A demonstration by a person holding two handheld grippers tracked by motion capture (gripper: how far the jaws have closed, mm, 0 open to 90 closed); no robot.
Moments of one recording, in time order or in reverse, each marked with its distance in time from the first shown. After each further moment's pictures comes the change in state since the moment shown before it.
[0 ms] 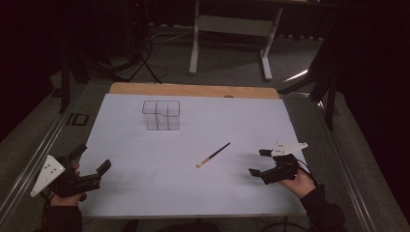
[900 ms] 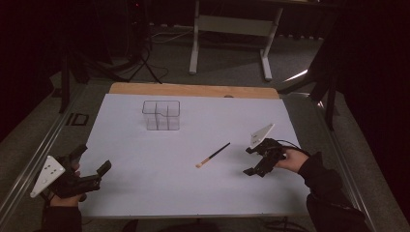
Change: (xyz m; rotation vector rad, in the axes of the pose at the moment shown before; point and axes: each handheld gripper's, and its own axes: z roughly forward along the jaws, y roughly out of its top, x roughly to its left) left arm -0.001 0.000 -0.001 0.001 -0.011 0.006; right arm -0.017 0.053 0.034 0.359 0.242 -0.236
